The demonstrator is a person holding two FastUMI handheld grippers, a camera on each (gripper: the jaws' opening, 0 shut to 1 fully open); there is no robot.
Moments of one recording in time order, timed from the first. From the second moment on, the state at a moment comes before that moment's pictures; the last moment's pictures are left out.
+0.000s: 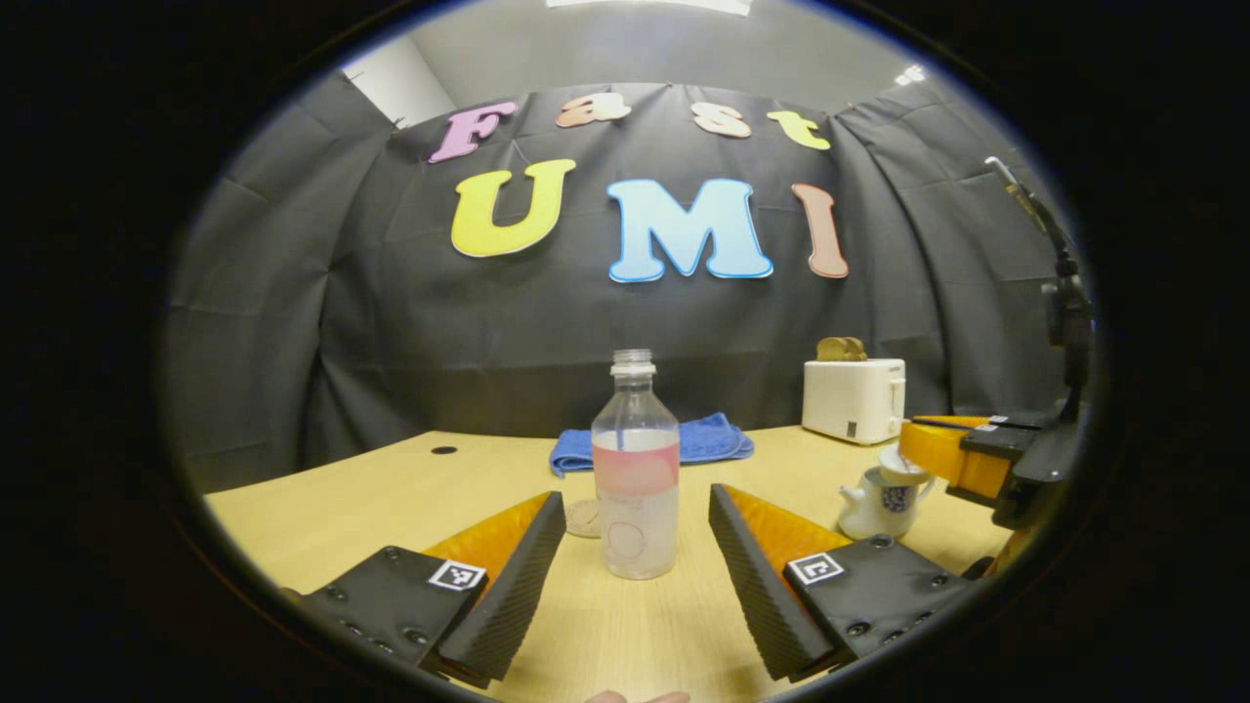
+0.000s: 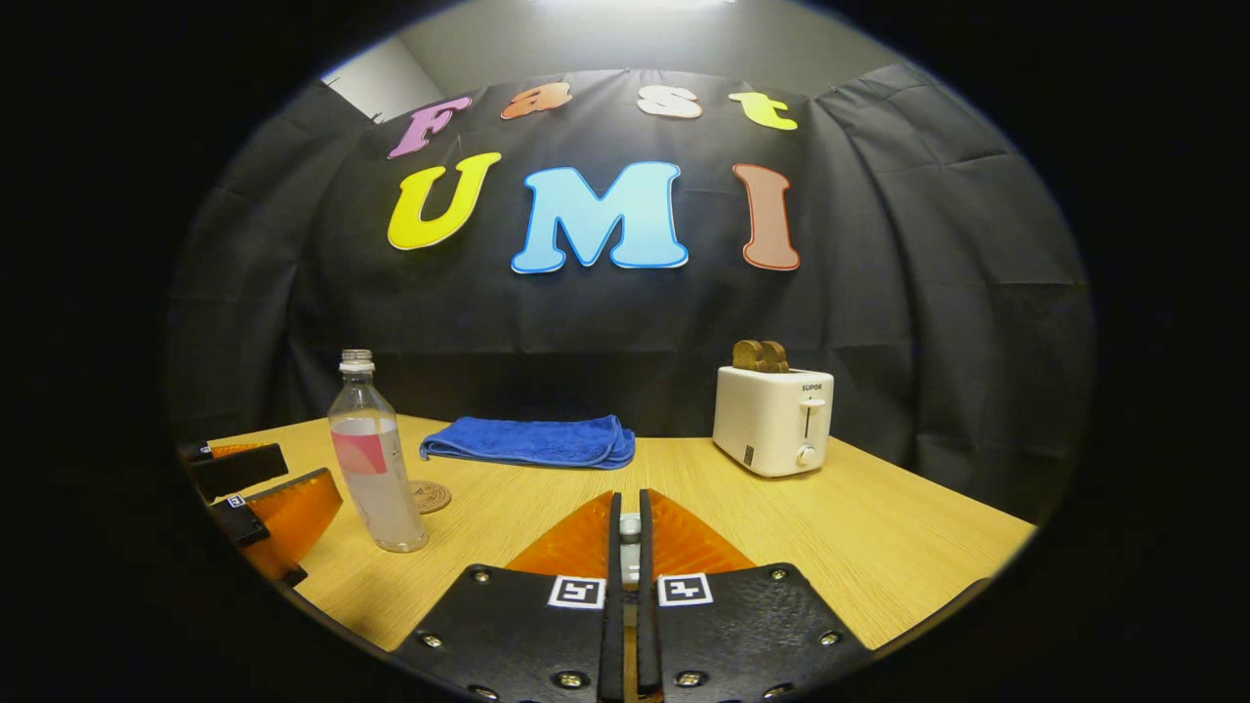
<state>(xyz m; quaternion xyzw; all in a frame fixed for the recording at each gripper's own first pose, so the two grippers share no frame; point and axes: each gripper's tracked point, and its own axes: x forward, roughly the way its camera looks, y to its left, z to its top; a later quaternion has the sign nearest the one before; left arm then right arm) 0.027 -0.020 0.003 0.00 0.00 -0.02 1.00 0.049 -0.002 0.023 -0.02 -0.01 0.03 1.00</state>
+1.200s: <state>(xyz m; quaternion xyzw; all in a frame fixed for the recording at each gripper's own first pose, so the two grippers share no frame) 0.109 -0.030 -0.002 0.00 0.02 -0.02 1.00 0.034 0.013 0.019 0.00 -0.02 0.08 1.00</state>
